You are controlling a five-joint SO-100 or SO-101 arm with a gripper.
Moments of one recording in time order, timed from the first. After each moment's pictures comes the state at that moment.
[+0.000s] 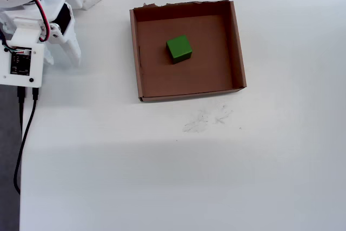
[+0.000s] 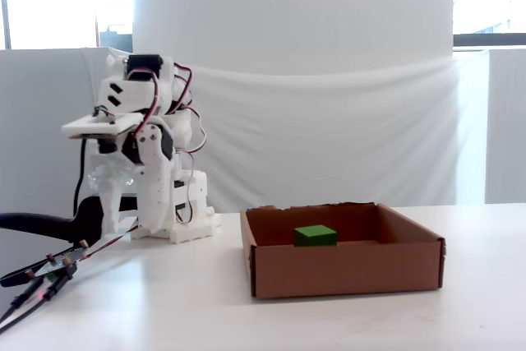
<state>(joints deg) -18.5 168.9 160.1 57.9 -80.1</state>
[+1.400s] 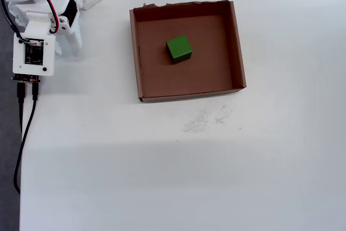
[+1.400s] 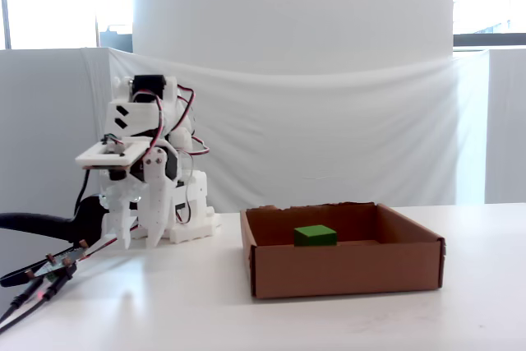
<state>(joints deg) -20.5 182.3 170.7 69.7 -80.3</state>
